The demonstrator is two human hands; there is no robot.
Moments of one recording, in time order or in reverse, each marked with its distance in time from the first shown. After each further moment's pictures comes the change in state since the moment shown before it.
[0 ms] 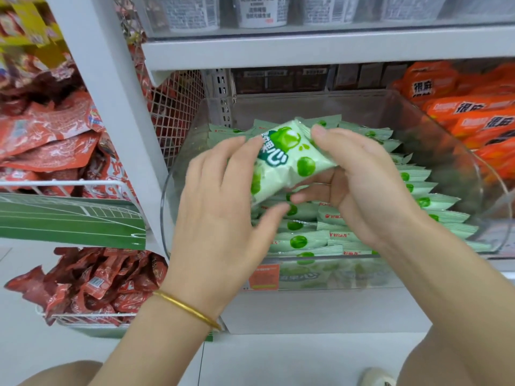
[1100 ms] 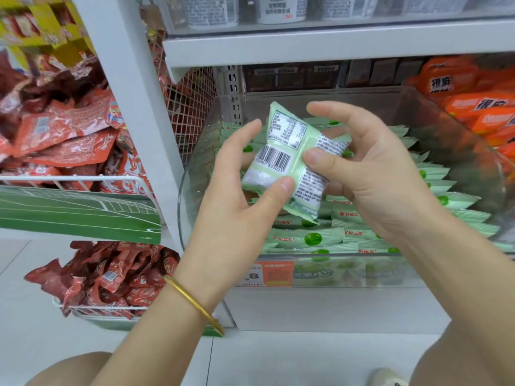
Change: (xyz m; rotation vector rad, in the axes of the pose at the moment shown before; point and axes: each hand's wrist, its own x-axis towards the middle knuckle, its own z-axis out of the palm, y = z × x) left_hand 0.002 0.000 -0.003 -0.865 -0.078 -0.271; right_hand 0.005 0.006 -0.008 -0.201 -0.084 -0.184
